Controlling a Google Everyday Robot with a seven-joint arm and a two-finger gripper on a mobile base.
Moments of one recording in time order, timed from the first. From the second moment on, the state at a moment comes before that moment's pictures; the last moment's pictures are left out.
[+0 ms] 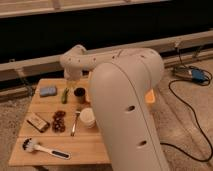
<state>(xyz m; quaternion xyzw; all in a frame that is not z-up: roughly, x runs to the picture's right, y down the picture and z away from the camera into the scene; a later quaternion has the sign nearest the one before) -0.195 -0.046 0.859 -0.22 0.02 0.62 0.75</state>
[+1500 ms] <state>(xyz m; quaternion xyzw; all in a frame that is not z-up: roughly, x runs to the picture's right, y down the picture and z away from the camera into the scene) -0.157 -0.025 0.880 -0.19 0.09 0.65 0.73</state>
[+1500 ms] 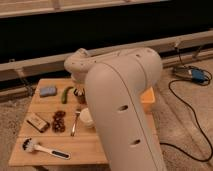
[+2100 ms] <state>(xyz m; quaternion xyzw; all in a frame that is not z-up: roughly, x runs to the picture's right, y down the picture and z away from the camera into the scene) -0.173 -0.017 0.863 -0.23 0.08 0.60 0.76</state>
